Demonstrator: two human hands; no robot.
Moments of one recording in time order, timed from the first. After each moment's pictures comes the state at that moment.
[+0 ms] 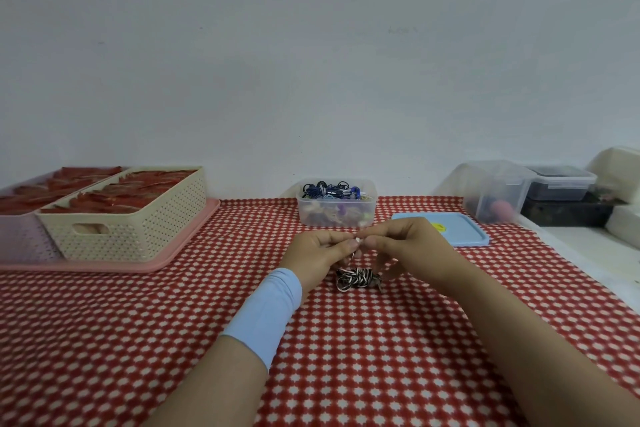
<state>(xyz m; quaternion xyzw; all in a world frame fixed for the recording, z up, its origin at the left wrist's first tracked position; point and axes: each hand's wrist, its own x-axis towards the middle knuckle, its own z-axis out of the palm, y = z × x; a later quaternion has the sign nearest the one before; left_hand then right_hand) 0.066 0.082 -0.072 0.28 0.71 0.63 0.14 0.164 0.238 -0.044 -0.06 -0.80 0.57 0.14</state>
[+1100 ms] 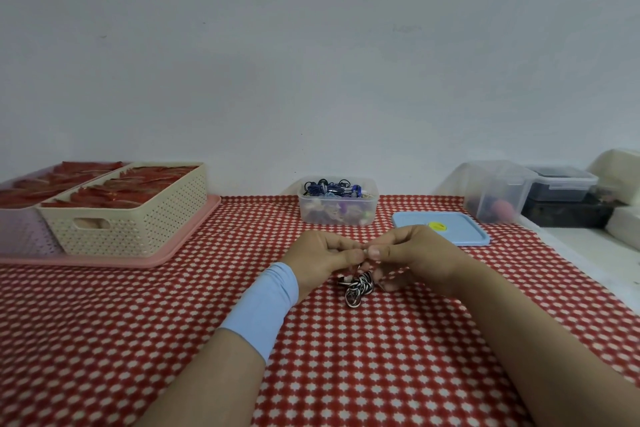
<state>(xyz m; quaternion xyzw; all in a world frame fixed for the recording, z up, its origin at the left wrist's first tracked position) 0.060 0.079 -0.074 0.35 0.70 0.59 0.20 0.171 0.241 -0.041 -0.09 -0.77 0.63 0.02</state>
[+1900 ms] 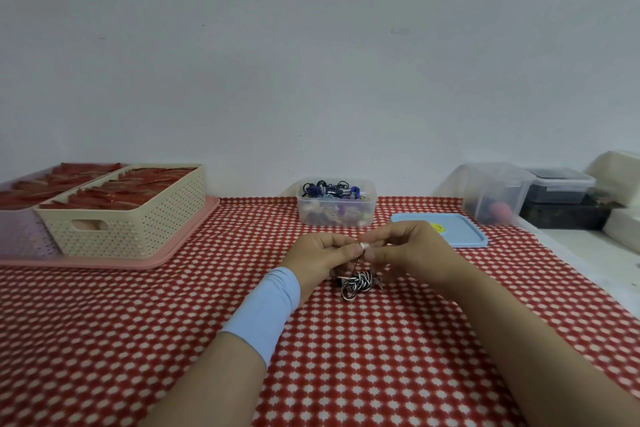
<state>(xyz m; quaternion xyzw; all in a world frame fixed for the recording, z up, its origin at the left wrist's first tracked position) 0.059 0.085 -0.081 0.27 0.67 0.66 0.22 0.166 0.243 -0.047 -0.07 -0.79 0.59 0.11</state>
